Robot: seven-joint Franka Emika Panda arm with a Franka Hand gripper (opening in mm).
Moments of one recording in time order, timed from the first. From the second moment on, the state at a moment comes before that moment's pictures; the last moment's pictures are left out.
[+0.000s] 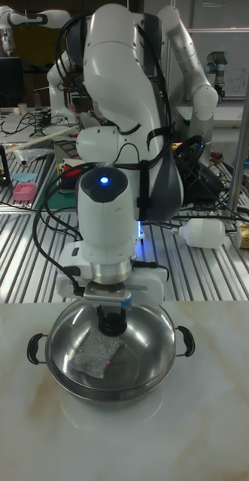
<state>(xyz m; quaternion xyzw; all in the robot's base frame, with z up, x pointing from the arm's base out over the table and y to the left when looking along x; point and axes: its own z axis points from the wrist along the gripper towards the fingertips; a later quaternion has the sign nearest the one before) 0.556 -0.011 0.183 -0.06 -1.00 0.00 0.06</state>
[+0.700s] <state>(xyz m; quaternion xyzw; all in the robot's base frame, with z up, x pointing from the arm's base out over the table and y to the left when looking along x) 0.558 -0.018 0.178 -0.05 -1.00 0.01 0.06</state>
